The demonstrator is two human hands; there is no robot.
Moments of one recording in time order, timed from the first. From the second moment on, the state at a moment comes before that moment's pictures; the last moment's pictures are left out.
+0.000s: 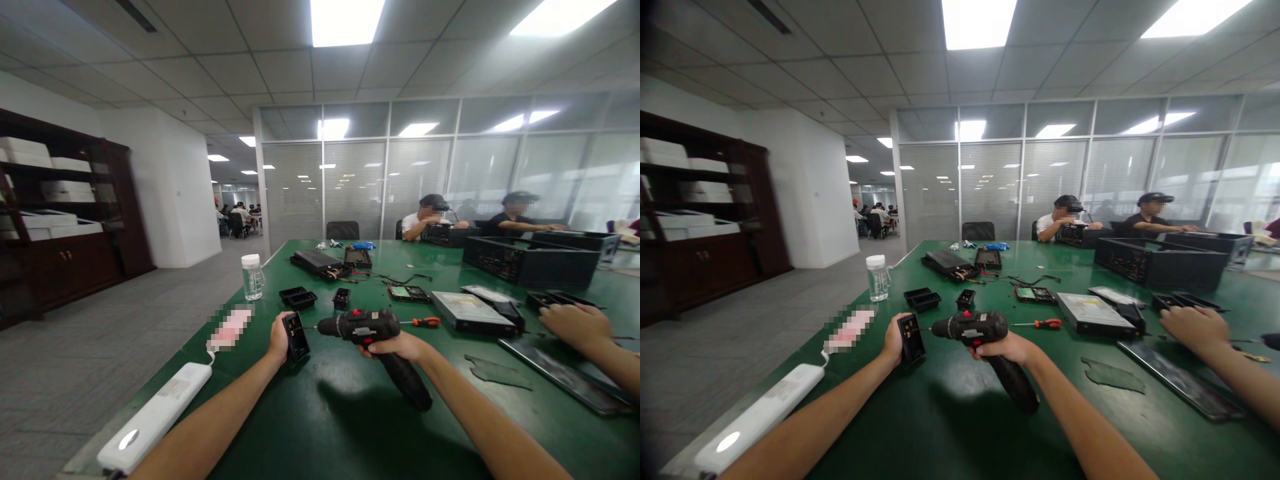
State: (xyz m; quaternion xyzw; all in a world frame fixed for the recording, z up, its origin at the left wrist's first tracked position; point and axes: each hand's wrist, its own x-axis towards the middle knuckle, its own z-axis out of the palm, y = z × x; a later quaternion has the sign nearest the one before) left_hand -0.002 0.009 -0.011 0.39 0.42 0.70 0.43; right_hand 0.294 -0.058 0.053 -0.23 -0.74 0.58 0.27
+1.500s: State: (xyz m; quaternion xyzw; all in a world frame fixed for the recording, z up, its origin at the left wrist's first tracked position) left_hand -0.001 0.006 -0.009 0.39 0.42 0.70 0.43; right_hand 0.293 -0.060 0.054 -0.24 -0.73 0.57 0.27
